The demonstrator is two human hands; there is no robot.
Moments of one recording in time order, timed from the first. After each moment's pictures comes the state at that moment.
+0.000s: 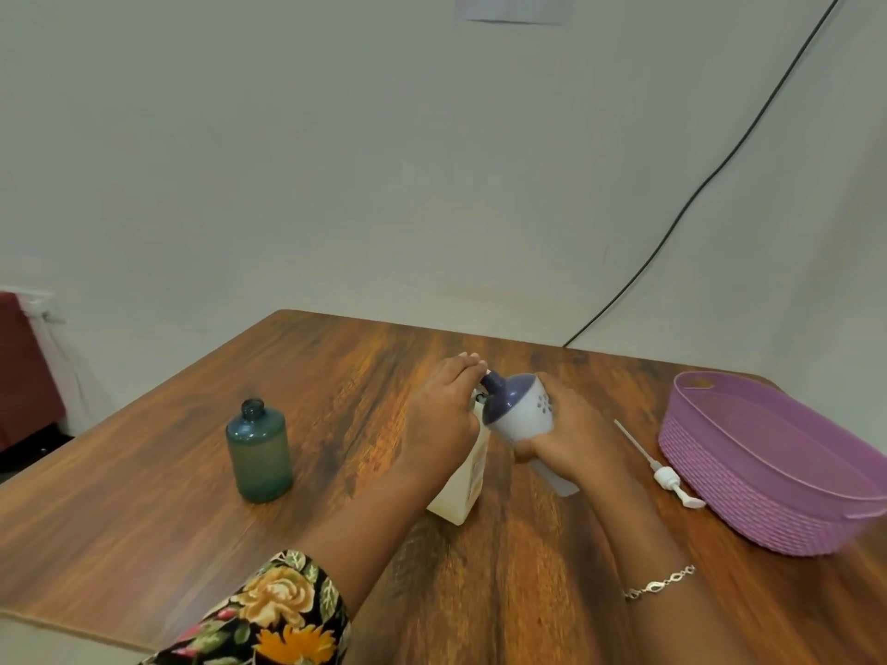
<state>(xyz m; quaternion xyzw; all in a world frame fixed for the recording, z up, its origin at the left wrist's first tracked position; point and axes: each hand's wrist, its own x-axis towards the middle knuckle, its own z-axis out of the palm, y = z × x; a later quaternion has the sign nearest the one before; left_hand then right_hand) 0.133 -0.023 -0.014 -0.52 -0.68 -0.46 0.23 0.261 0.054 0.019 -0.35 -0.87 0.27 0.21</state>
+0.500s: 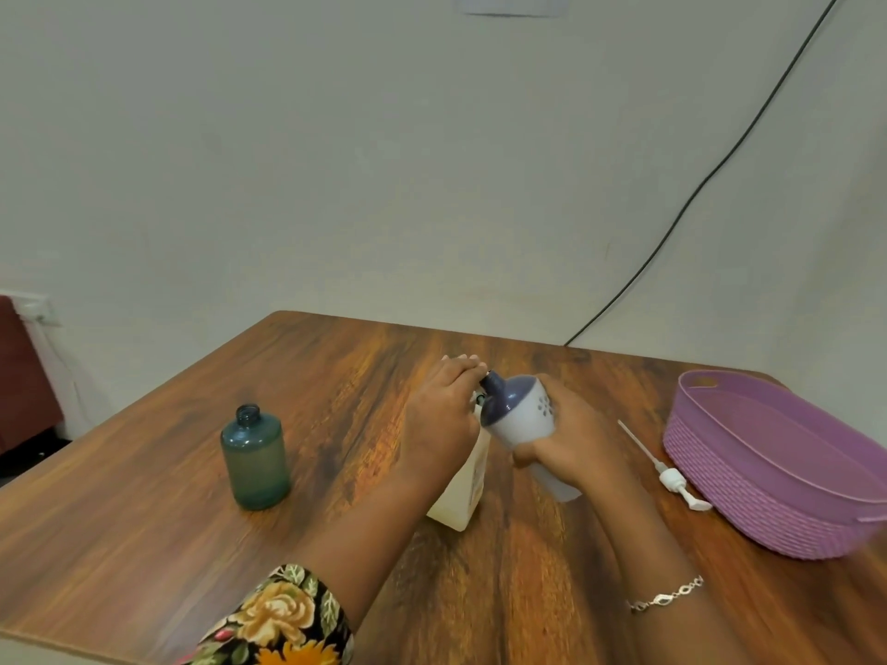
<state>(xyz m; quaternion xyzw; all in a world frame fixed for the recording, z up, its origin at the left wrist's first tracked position) 0.133 -0.023 -0.010 -0.52 -0.67 -0.47 0.27 0.258 0.054 0.012 -0.35 -0.87 0.25 0.24</state>
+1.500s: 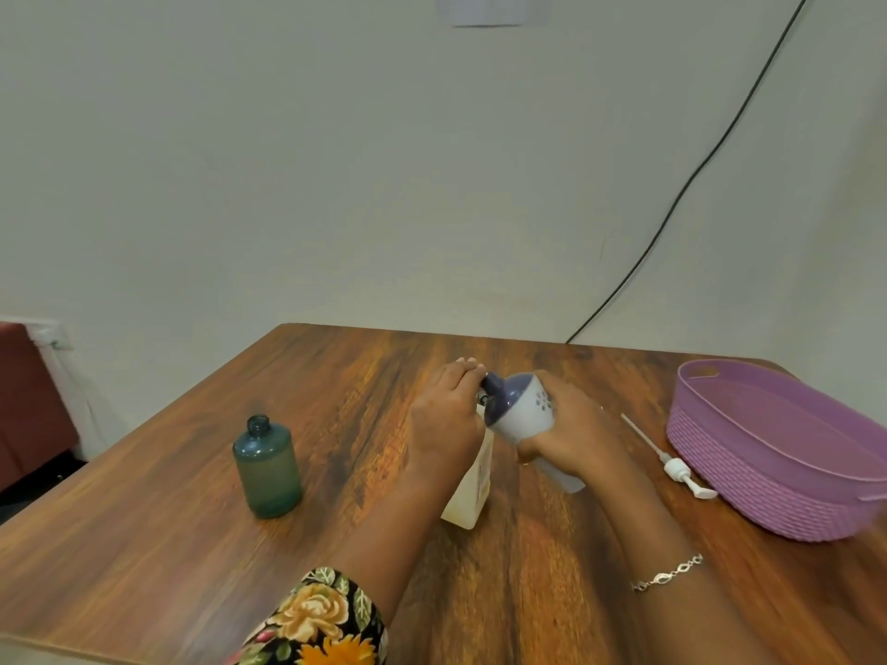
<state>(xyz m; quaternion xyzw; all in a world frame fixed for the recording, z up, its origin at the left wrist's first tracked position) 0.134 -0.020 -0.009 -0.51 -0.69 -0.42 0.28 0.256 0.062 0.008 -0.35 -0.88 0.23 0.23</state>
